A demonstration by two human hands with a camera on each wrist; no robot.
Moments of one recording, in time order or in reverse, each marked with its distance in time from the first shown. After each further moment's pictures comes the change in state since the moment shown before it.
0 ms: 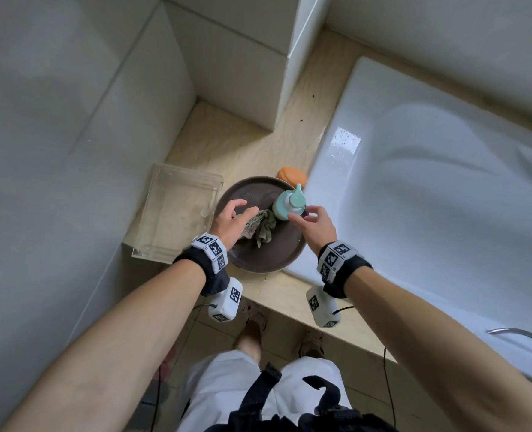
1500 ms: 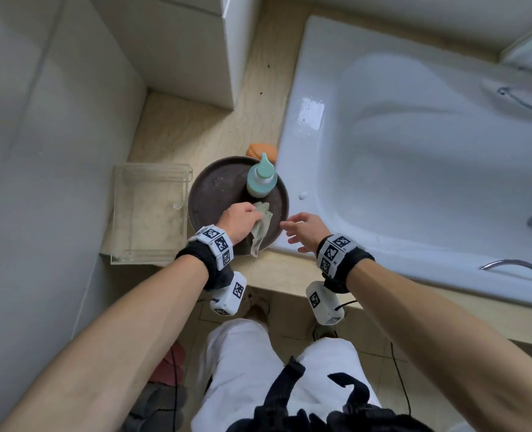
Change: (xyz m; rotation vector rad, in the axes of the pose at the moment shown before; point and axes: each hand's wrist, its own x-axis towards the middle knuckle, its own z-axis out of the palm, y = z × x) left_hand -0.017 0.002 0.059 0.360 -0.223 0.117; right_hand -0.031 0.059 -0.019 0.032 -0.147 0.188
